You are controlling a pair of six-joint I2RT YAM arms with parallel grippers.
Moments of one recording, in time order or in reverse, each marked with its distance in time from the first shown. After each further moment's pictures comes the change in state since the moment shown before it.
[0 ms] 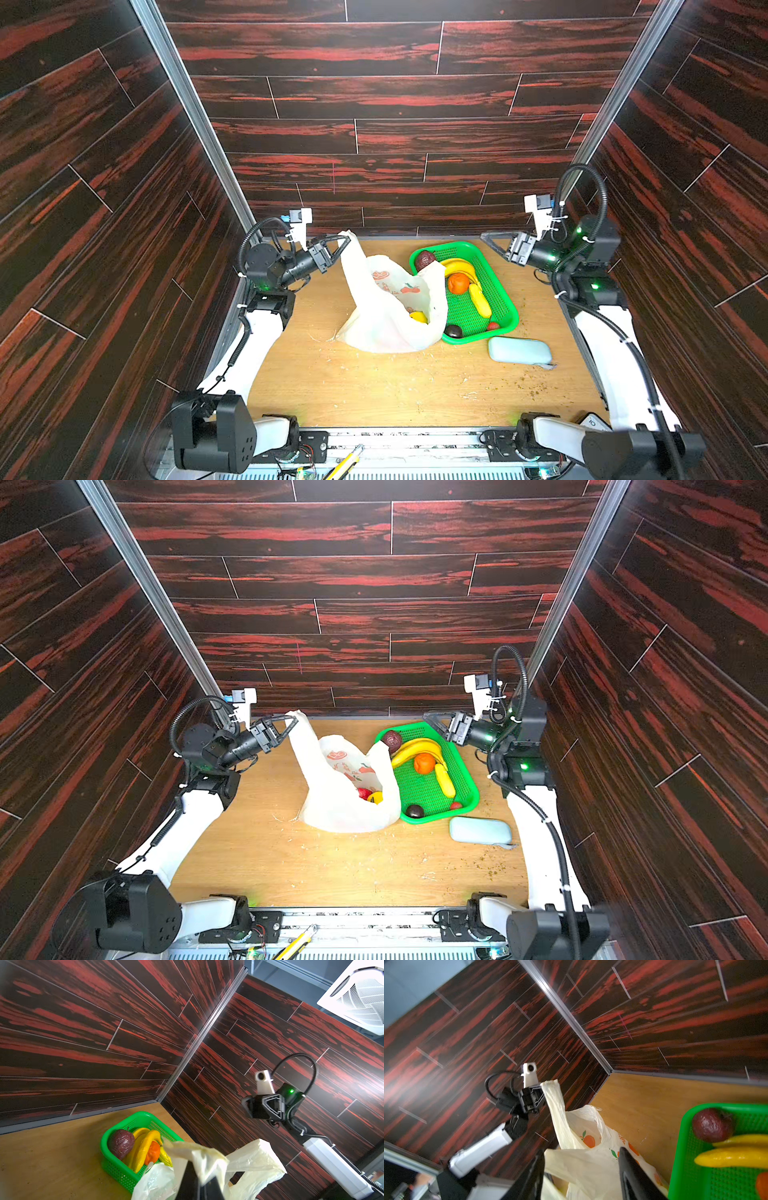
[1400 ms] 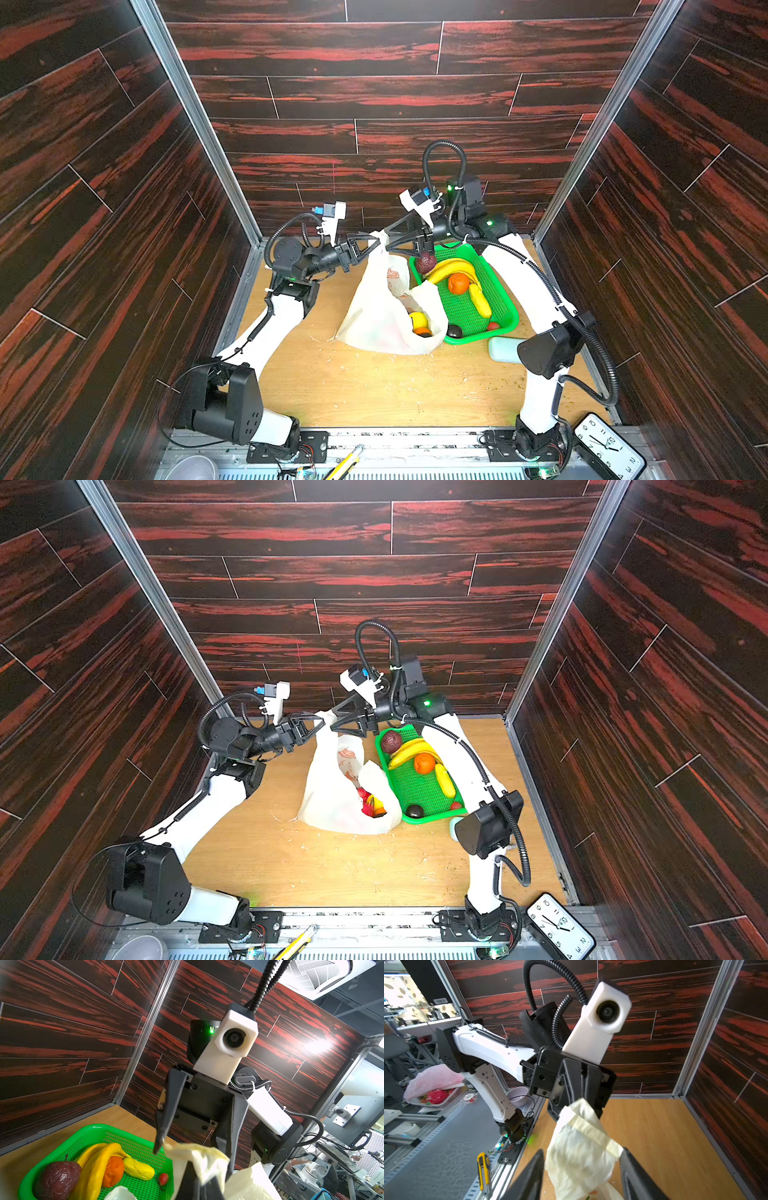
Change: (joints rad) left arm -0.166 0.146 0.108 0.203 0.103 -0.029; right arm 0.470 0.739 0.837 -0.472 -0.150 -0.901
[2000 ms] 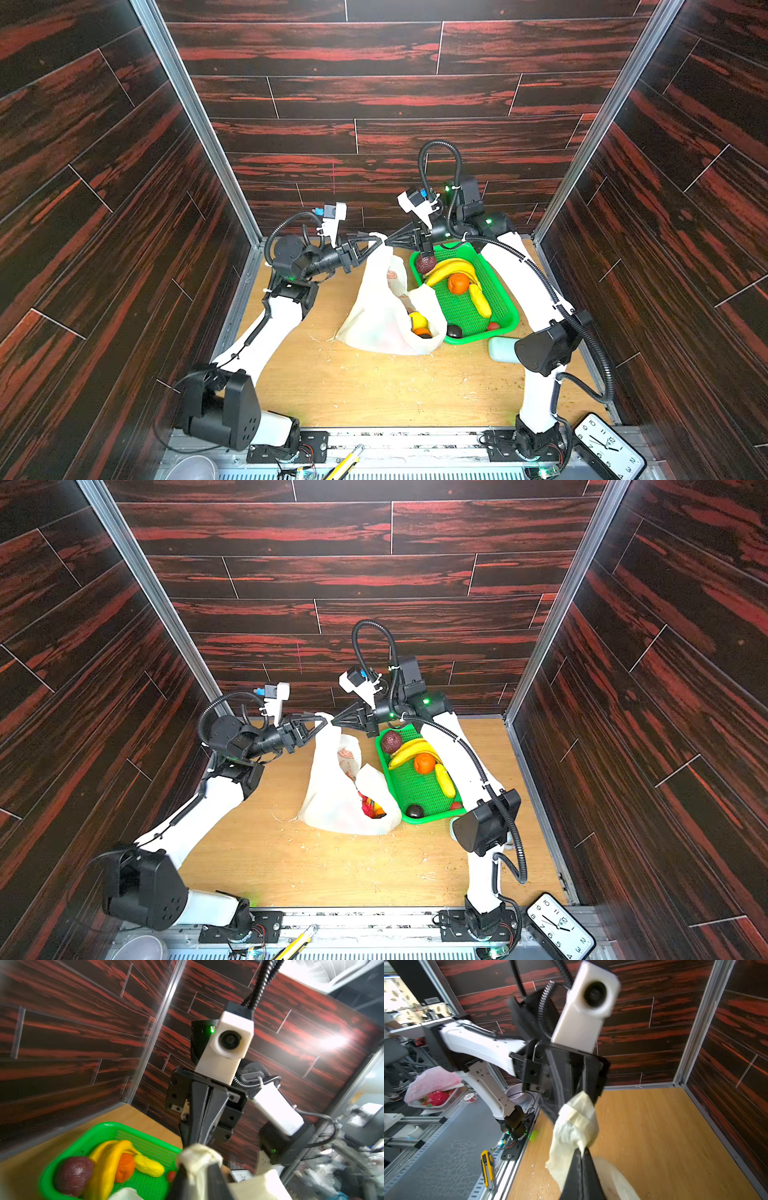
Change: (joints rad) left arm -0.003 -0.069 -0.012 -0.193 -0.067 0.170; right arm -0.002 0.020 0.038 -0.098 0.051 -0.009
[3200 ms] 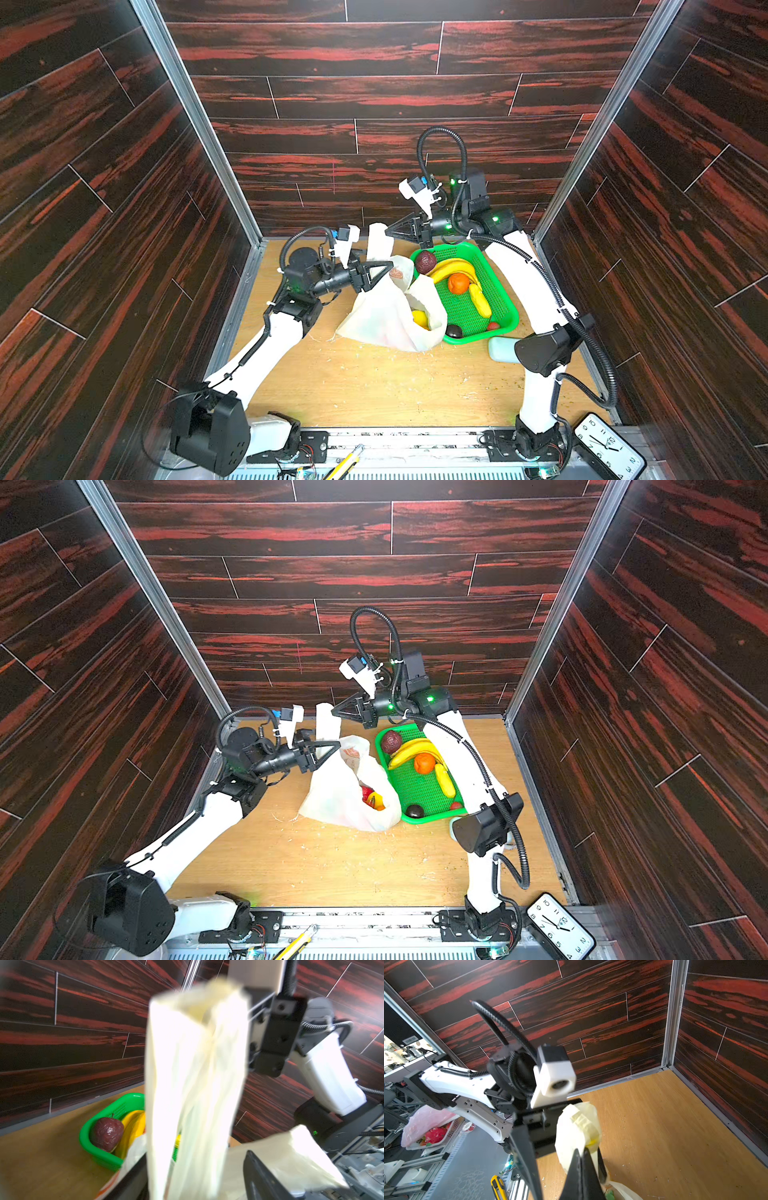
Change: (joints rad) left arm -0.087 -0.062 -0.116 -0.226 -0.147 0.262; right arm 0.004 -0.002 0.082 0.006 0.105 0.256
